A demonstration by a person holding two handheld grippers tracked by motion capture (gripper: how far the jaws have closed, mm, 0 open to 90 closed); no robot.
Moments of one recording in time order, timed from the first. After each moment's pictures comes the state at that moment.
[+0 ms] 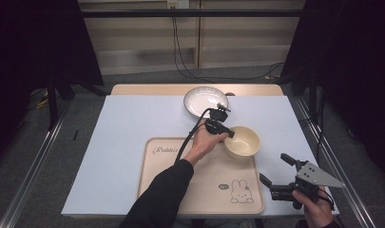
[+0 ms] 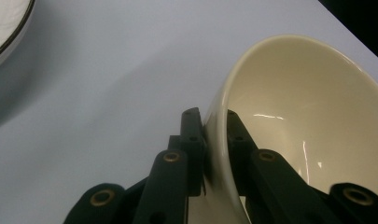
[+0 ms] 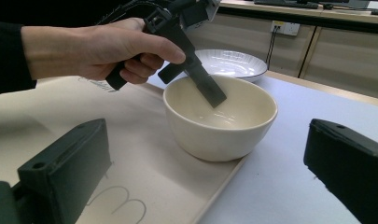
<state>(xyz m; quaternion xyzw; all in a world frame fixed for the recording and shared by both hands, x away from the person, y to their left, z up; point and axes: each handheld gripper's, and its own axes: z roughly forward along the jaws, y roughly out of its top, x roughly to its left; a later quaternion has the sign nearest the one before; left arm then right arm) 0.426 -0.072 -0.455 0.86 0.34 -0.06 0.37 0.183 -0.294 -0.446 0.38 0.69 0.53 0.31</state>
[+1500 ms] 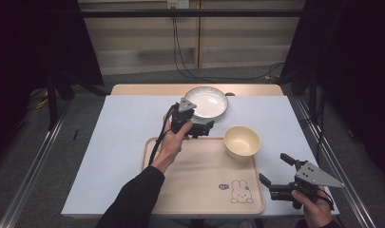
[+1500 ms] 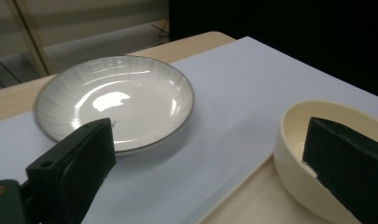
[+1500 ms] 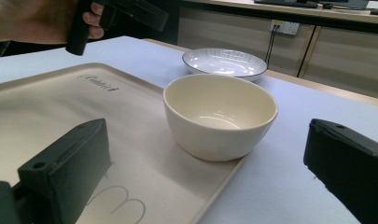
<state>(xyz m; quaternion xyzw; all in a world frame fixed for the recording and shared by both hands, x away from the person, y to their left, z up) 0.392 0.037 -0.412 0.77 0.35 0.17 0.51 0.184 -0.293 -0.446 0.38 0.70 0.53 0.31</state>
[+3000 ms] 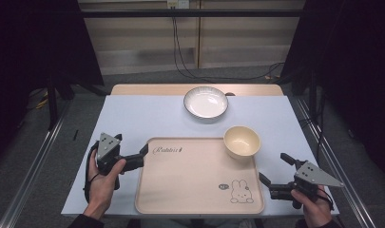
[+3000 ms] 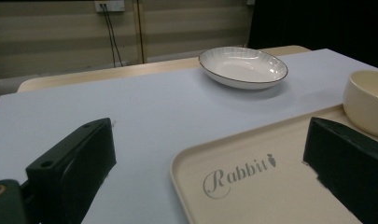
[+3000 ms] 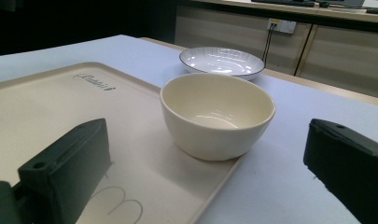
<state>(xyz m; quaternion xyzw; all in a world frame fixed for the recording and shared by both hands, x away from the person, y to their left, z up) 0.272 0.212 -0.414 0.69 0.44 0.28 0.51 0.184 -0.292 -0.446 0.38 0.69 0.52 0.31</state>
